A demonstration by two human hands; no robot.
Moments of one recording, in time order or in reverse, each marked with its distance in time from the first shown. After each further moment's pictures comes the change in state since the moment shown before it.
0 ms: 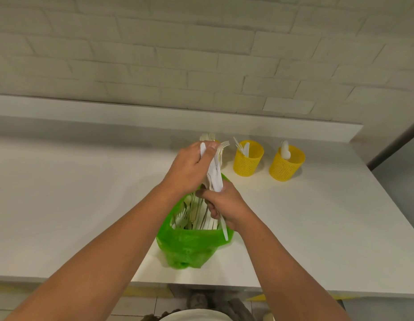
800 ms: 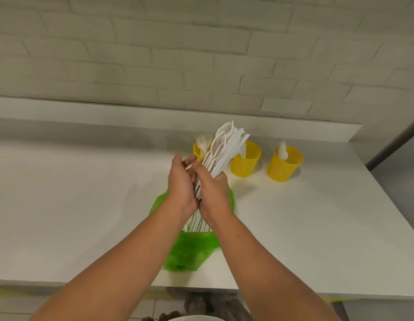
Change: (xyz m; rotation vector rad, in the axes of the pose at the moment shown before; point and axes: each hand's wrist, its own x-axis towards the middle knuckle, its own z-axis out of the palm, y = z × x) left_hand -0.012 0.004 0.036 -1.228 0.295 -0.811; right_hand 0.007 -0.025 0.043 0.473 0.249 -0.206
